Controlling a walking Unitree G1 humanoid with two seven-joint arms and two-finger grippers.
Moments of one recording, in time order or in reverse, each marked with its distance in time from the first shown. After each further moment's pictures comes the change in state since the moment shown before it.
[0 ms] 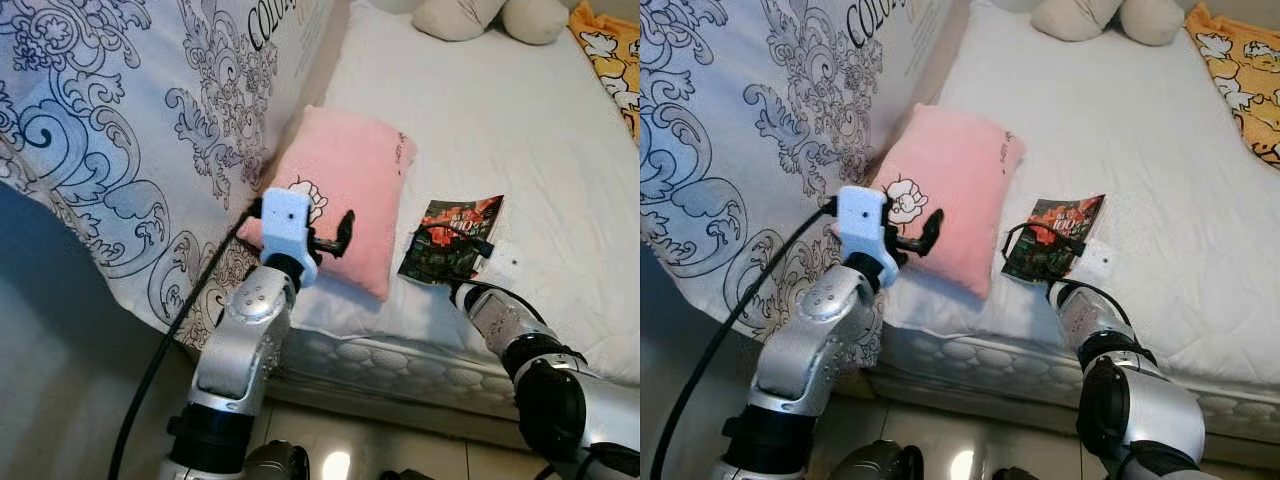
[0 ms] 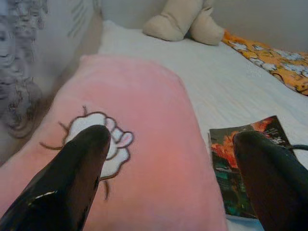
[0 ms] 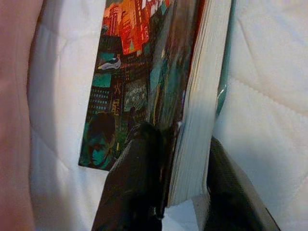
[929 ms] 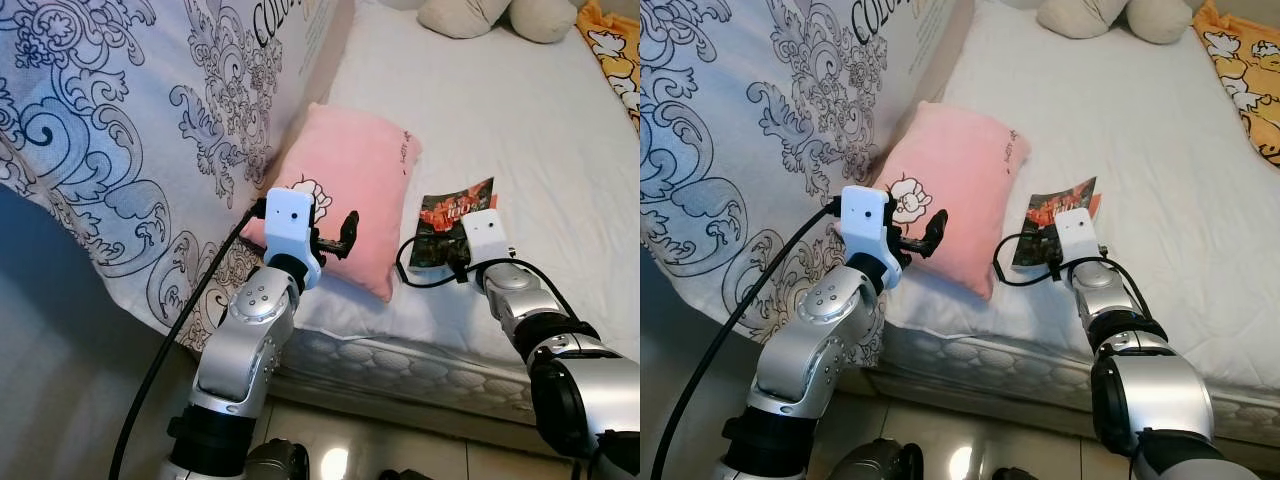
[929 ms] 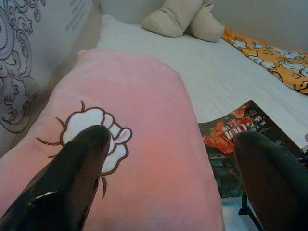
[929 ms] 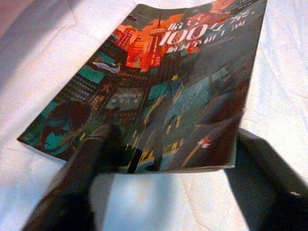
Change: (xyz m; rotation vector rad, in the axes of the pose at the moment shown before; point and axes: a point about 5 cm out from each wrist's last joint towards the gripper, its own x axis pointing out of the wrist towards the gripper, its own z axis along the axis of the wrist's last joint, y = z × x) left arm -0.001 -0.008 0.001 -0.014 0.015 -0.025; right arm -0.001 0.007 0.040 -0.849 -0.089 -0.077
